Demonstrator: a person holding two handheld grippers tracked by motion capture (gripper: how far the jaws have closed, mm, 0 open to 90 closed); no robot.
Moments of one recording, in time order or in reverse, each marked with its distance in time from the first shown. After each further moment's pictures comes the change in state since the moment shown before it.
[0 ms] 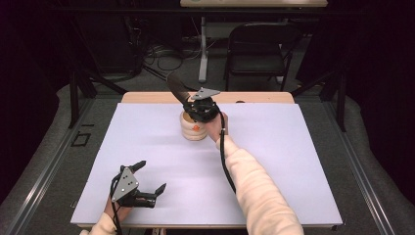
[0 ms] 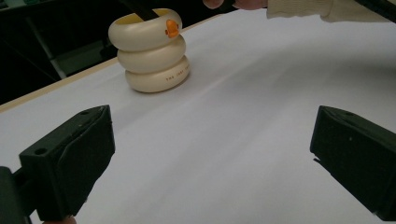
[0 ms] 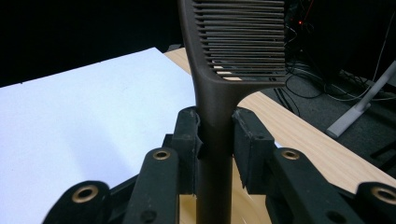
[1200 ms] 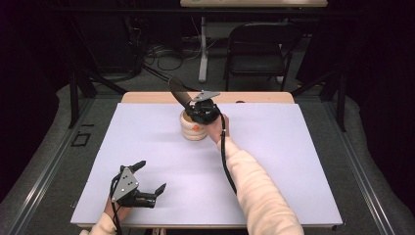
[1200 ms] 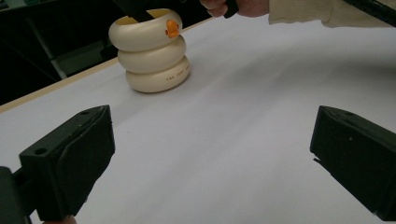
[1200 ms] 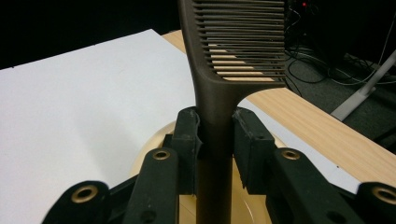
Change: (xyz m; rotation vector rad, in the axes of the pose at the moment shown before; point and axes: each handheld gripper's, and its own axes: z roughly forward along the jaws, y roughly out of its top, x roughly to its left) left arm 0.000 0.000 0.000 0.000 0.001 0.000; right arm -0.004 -0.011 0.005 0.060 0.004 0.019
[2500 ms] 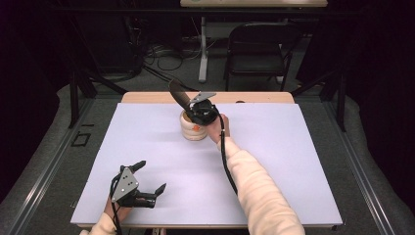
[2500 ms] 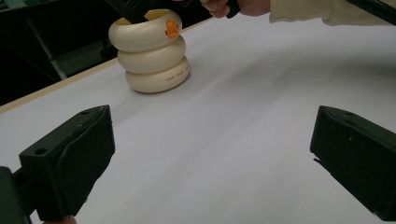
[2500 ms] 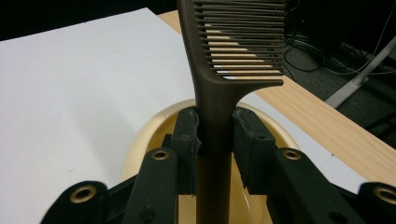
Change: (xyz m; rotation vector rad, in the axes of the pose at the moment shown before) left arm 0.000 0.000 0.000 0.000 0.000 0.003; right arm 0.003 0.000 0.004 0.069 -0.022 -0.034
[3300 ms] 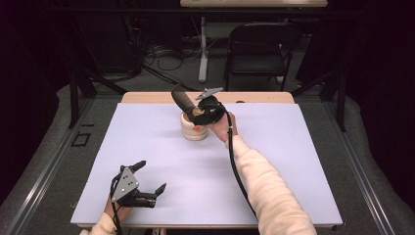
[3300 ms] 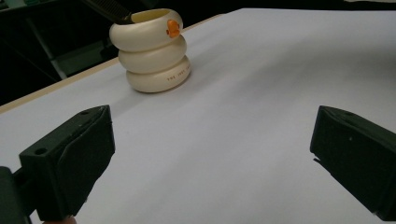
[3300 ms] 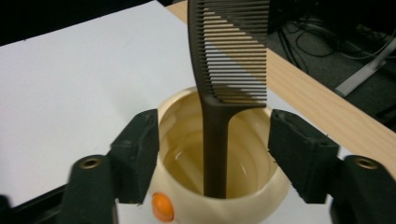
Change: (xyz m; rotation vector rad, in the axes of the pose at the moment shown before) left arm 0.000 0.000 0.000 0.002 0.000 0.001; right arm -0.008 0.008 -0.029 0.060 0.050 0.028
